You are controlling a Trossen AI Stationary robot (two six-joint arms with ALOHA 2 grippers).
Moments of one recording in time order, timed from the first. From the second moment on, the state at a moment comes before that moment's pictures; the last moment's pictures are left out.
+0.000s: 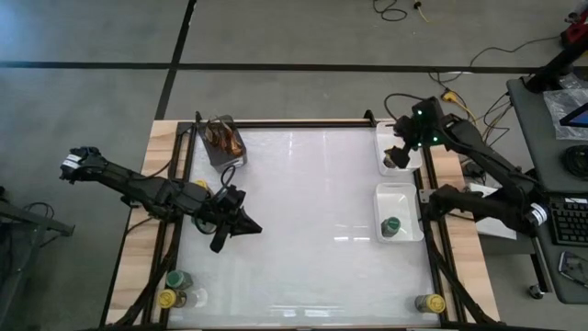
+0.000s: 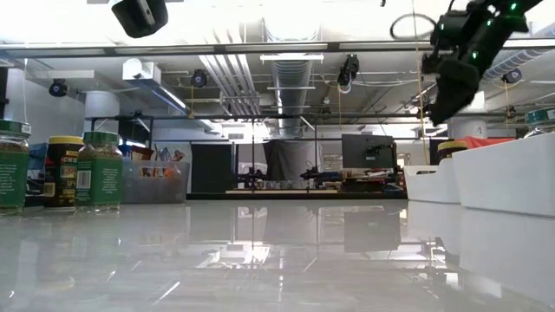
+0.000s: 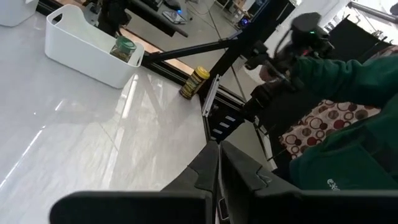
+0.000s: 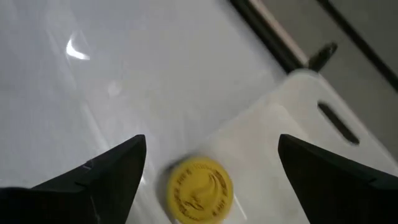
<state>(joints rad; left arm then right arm) -0.32 0.98 0.71 0.07 -0.01 -0.66 -1.00 0.96 0.86 -0.86 -0.26 -0.38</state>
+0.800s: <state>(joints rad) -0.15 0.99 0.71 0.21 0.26 -0.48 0.25 1.09 1.23 -0.99 0.32 0.37</state>
